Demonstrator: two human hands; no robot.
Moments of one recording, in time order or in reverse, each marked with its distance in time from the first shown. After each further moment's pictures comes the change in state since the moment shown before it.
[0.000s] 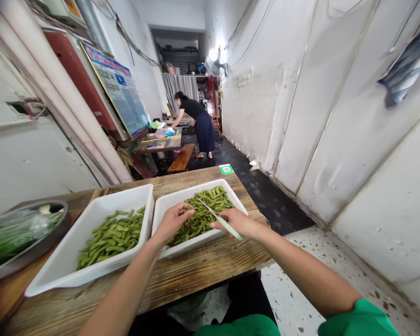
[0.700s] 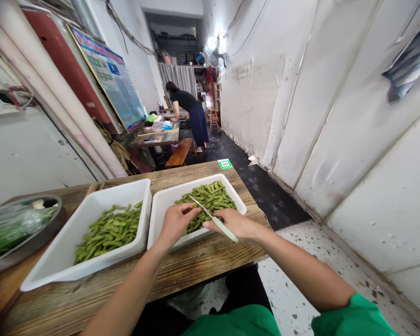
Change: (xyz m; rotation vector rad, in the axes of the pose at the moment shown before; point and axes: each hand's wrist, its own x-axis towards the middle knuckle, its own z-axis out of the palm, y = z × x) left_hand -0.017 0.023 0.023 0.205 0.121 0.126; right_hand -0.012 -0.012 0.005 -0.263 0.048 -0.225
